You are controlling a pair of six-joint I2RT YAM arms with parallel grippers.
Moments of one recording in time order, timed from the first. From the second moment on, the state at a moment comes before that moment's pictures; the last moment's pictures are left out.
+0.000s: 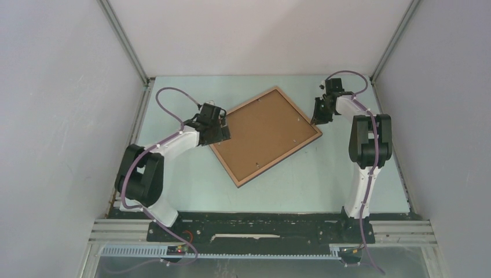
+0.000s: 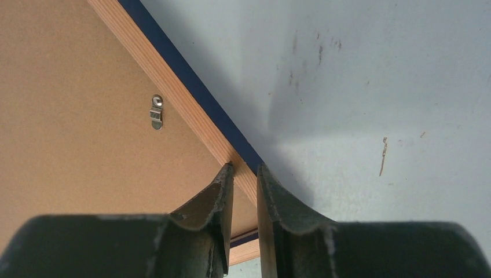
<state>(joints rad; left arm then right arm) -0.41 1.62 1.04 -0.34 -0.16 -0.59 0.05 2.10 1.57 -0.57 -0.18 0.21</state>
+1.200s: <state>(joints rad) -0.36 1.80 1.14 -0.50 -0.25 -0.67 0.05 2.10 1.57 -0.56 -0.20 0.21</state>
